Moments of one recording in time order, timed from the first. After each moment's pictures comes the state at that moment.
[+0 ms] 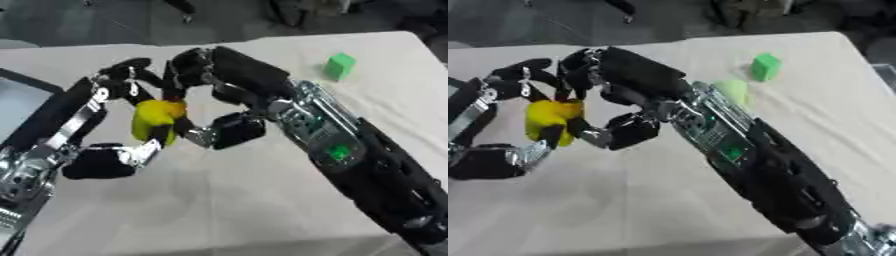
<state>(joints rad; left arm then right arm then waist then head) -0.43 0.49 -0.43 -1.98 -0.32 0.04 -0.15 -0.68 -0.32 0.52 -1.82 0.56 -0.32 0.13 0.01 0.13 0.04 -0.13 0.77</state>
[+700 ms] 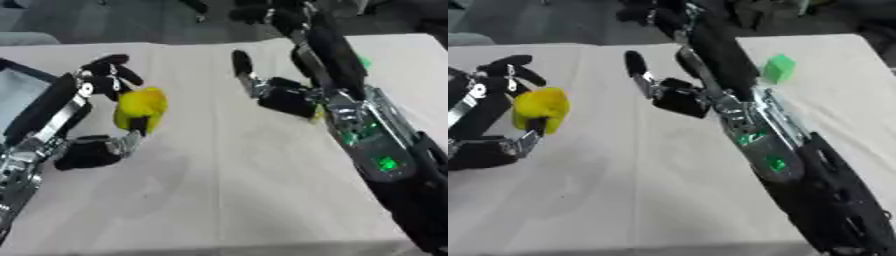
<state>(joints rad) -0.34 0.62 -0.28 -1.97 -0.49 0.09 -0.09 -0.55 -0.36 0.37 -1.89 0.75 -0.18 -0.26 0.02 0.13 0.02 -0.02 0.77</state>
